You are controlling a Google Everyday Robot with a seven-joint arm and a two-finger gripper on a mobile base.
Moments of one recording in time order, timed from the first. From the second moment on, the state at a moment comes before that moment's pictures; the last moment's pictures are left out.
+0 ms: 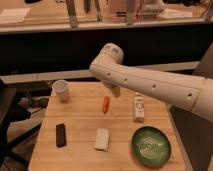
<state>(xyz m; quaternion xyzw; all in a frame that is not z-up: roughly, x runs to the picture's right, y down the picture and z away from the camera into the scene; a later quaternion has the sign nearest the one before) 0.025 -0.023 0.725 -0.14 0.00 -0.28 0.95</state>
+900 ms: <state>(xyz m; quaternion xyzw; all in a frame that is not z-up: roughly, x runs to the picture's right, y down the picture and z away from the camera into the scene) -0.024 -0.044 0.743 -0.10 -0.03 -0.32 0.94</state>
